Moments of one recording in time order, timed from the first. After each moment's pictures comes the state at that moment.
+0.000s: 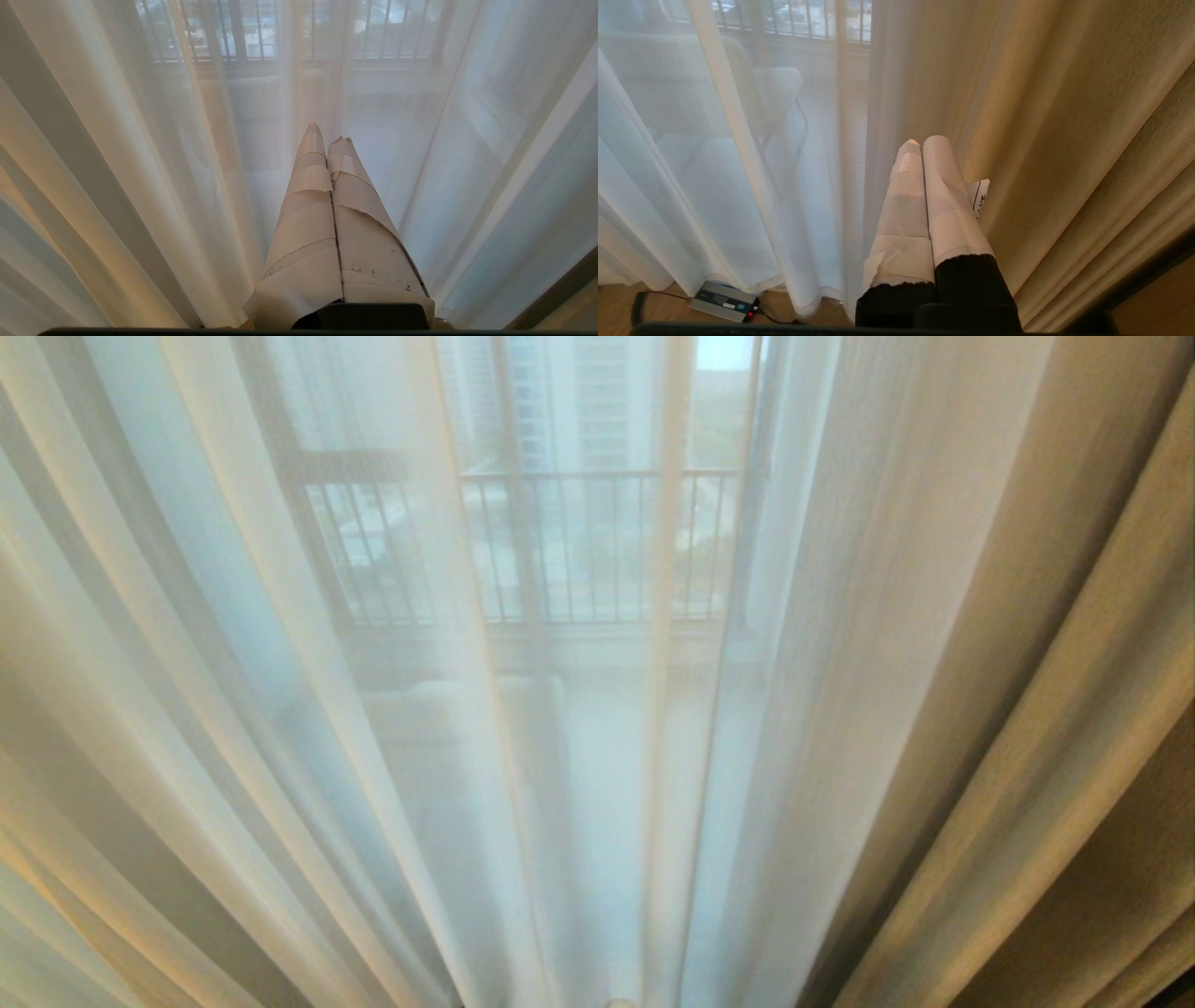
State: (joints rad) left arm 0.00 0.00 0.00 -0.01 -0.01 -0.01; right arm 0.00 0.00 0.00 0.00 0.05 -0.12
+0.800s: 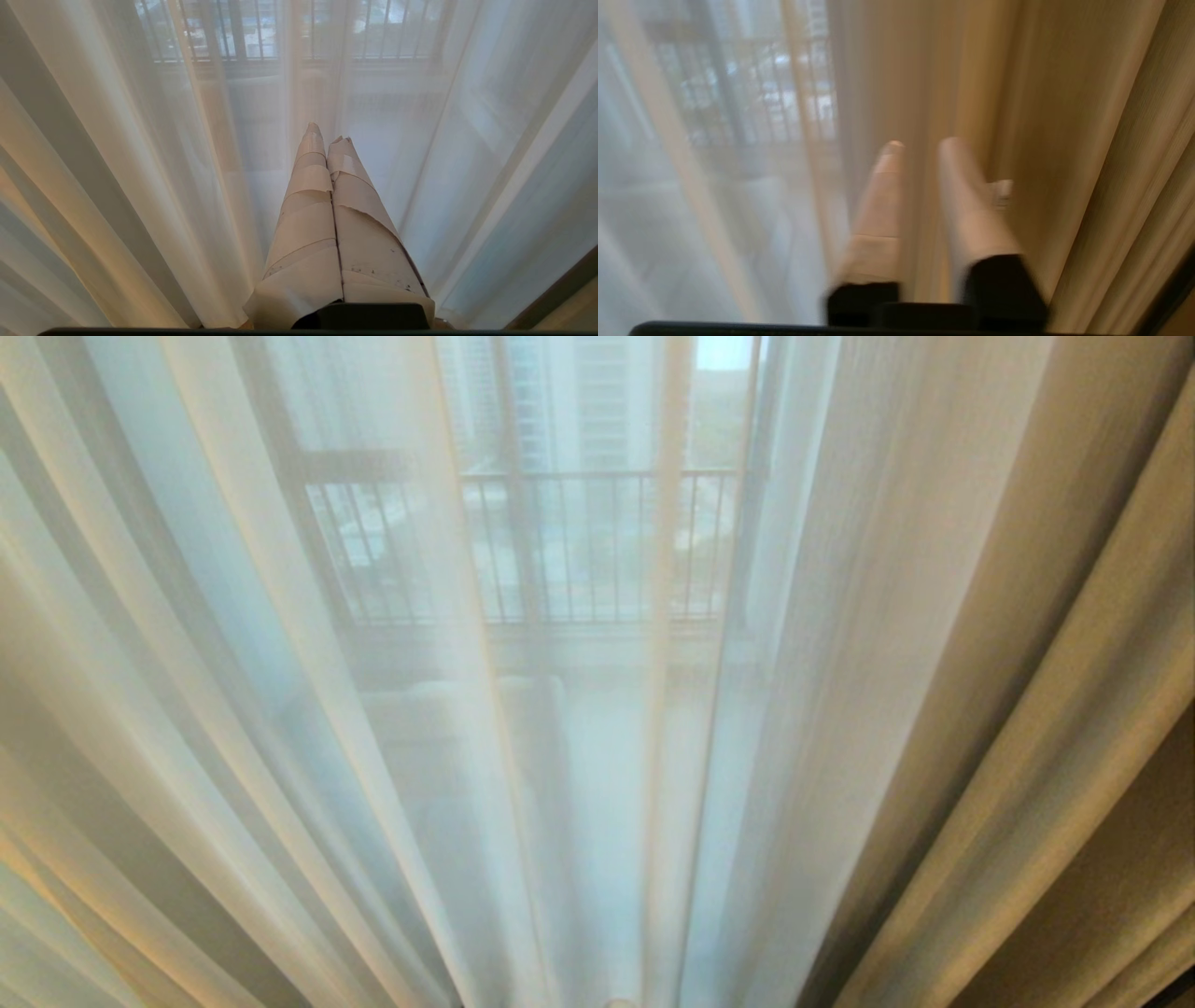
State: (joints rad) left arm 0.00 0.00 0.00 -0.01 -0.01 -0.01; right arm -0.15 0.50 -0.57 -0.14 0.08 0.02
